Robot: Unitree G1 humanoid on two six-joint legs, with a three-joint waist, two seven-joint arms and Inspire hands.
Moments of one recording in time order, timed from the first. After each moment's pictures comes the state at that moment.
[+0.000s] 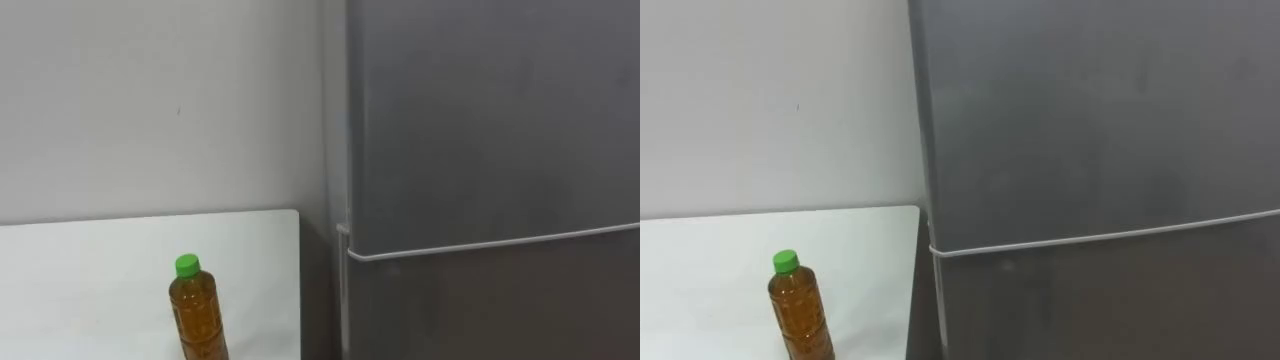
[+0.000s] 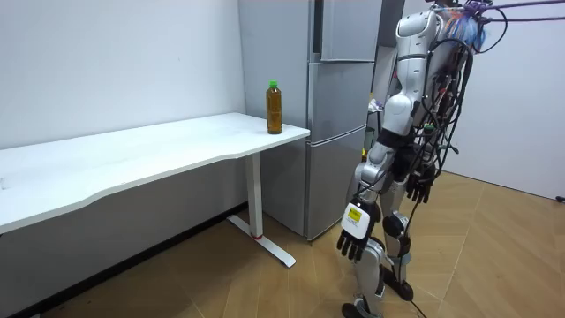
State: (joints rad) left arm 0.26 0.17 0.06 1.19 0.21 0.12 -0.02; right arm 0.25 -0.24 -0.02 1.25 0.20 0.15 0.06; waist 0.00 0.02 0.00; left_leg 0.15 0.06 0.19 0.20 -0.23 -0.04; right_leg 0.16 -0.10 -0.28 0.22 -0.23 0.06
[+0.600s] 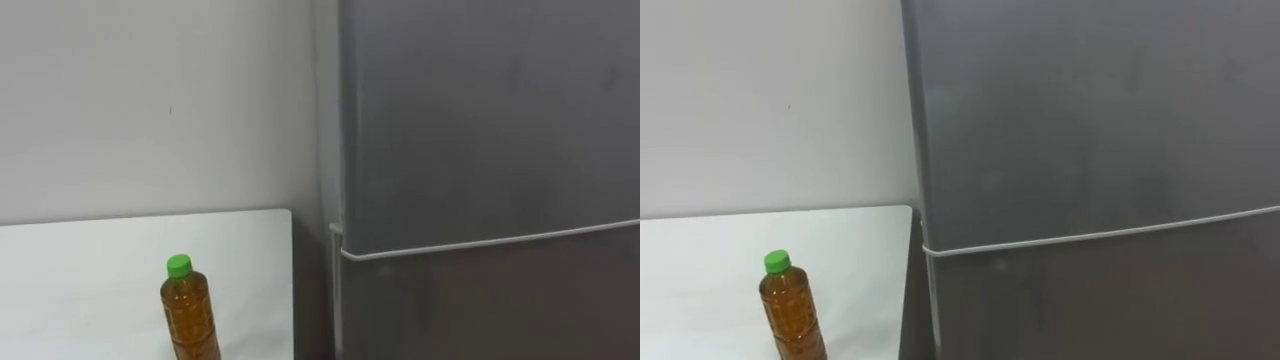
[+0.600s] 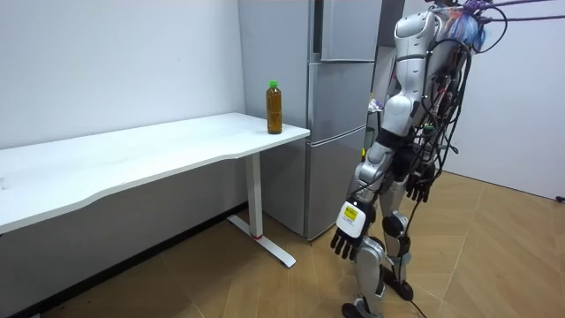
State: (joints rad) left arm 0.29 0.17 0.08 1.15 0.16 0.13 0.02; right arm 0.24 -0.24 -0.02 1.25 0.15 0.15 0.07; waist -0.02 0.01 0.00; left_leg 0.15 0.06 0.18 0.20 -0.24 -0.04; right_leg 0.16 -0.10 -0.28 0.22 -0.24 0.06
